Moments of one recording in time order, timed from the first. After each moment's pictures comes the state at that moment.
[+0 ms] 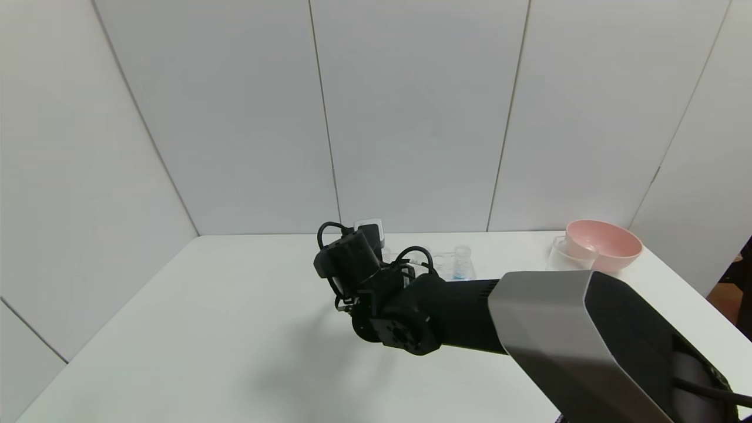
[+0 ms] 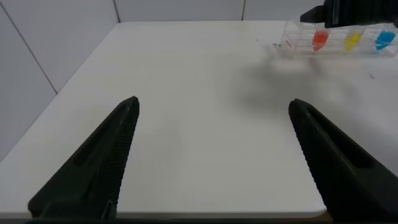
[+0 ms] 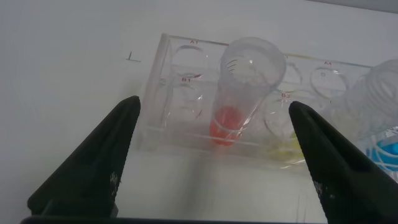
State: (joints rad) left arm 0.00 0.00 0.00 0.02 0.00 -0.02; right arm 0.88 2.53 -1.99 0.00 -0.70 0.34
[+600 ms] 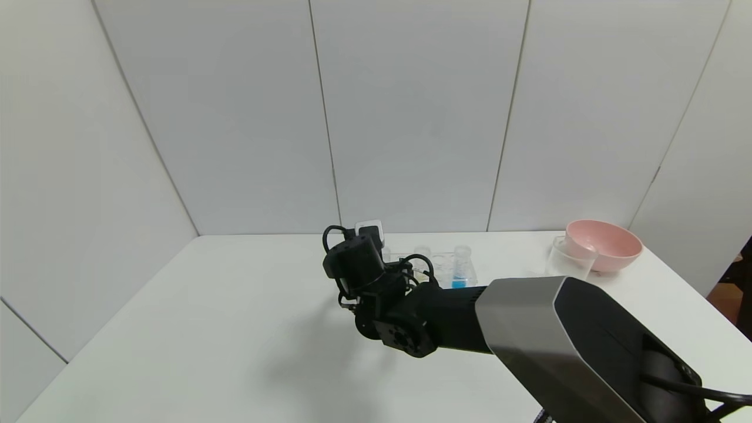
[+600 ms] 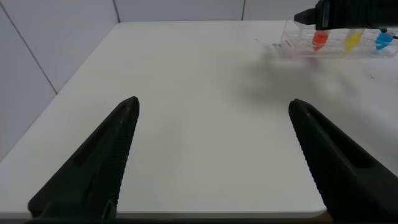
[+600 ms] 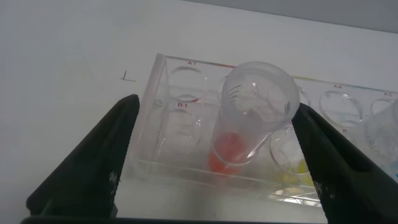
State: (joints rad) left arm 0.00 0.00 0.00 0.02 0.00 -0.02; right arm 0.85 2.59 -1.99 -0.16 -0.70 0.25
